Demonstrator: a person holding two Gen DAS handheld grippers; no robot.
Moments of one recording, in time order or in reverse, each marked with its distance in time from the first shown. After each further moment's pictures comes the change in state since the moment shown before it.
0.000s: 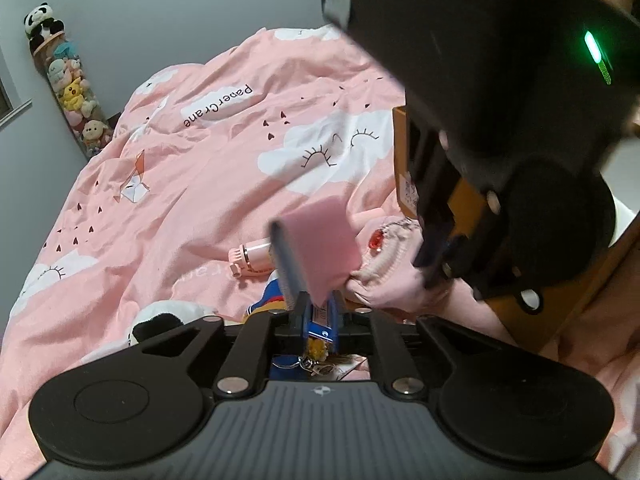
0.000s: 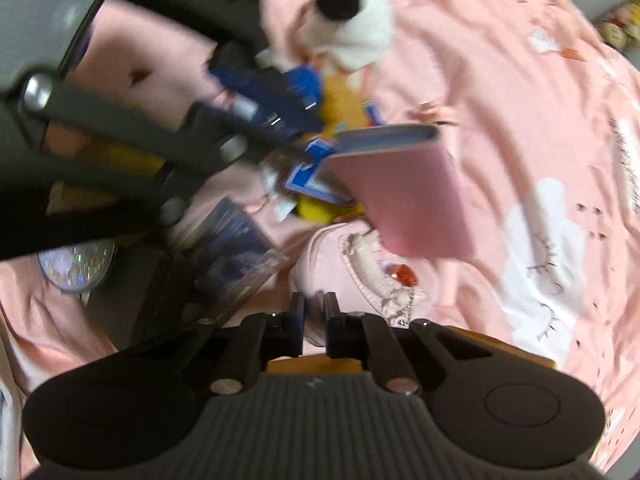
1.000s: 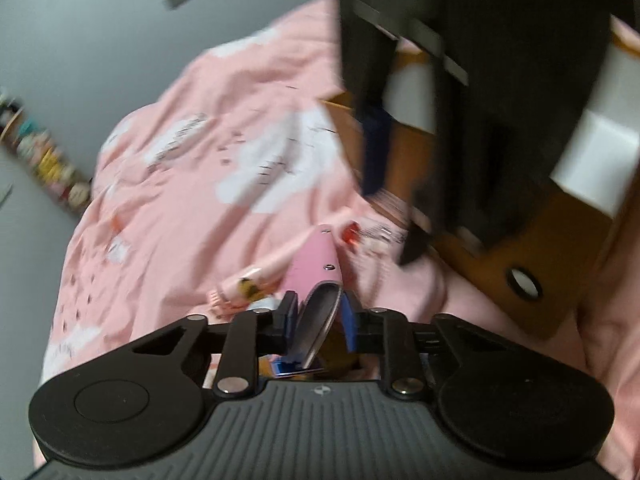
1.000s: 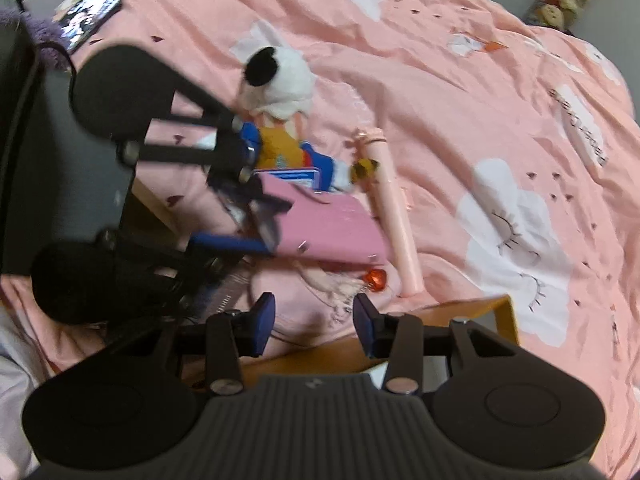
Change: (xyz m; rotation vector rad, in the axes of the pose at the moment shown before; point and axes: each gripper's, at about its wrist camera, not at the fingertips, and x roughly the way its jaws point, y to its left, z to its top) left arm 0.029 -0.037 0.015 0.230 -0.004 0.048; right arm -0.039 -0.036 -0.044 0.174 -0.209 0.052
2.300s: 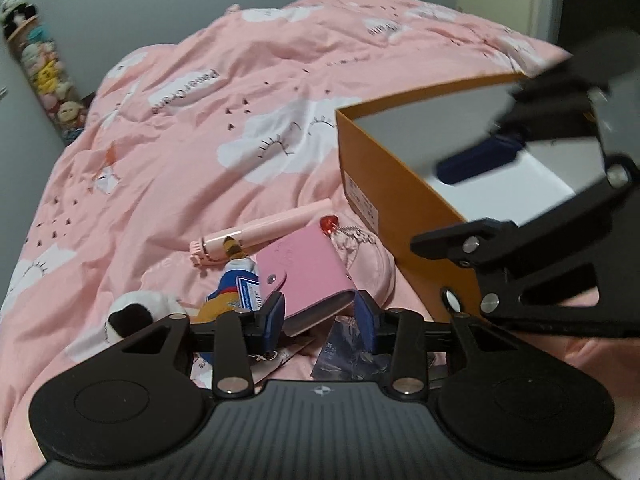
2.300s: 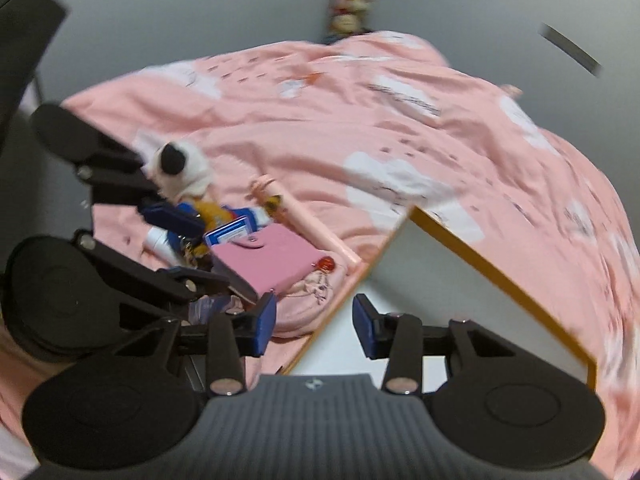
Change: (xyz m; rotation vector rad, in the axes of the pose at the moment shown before) left arm -0.050 0.016 0.009 -0.187 0.100 -0.150; right arm -0.063 0.069 -0.046 0.488 -0.238 -0.361
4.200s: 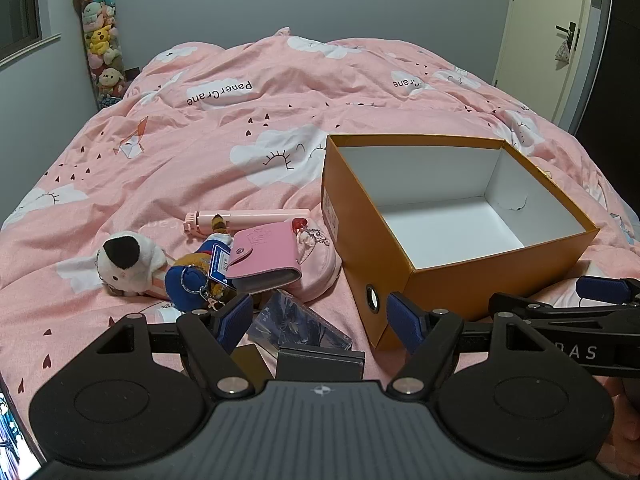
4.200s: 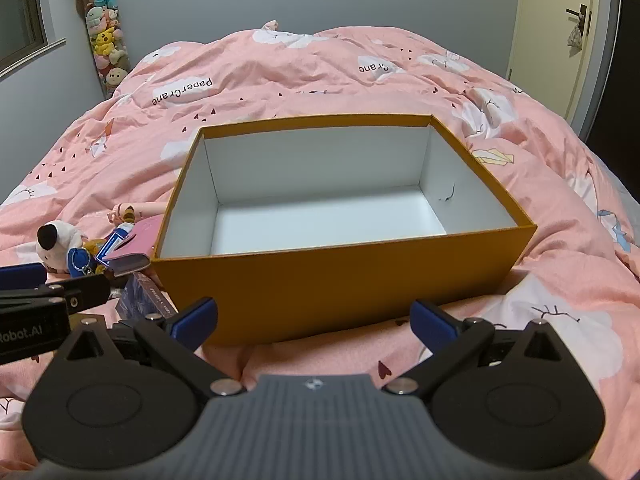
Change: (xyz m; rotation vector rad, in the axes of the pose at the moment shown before) left arm -0.065 -0.036 -0.035 -0.268 -0.127 -0.015; right arm -0.074 0.002 -0.119 0.771 -0.017 -0.370
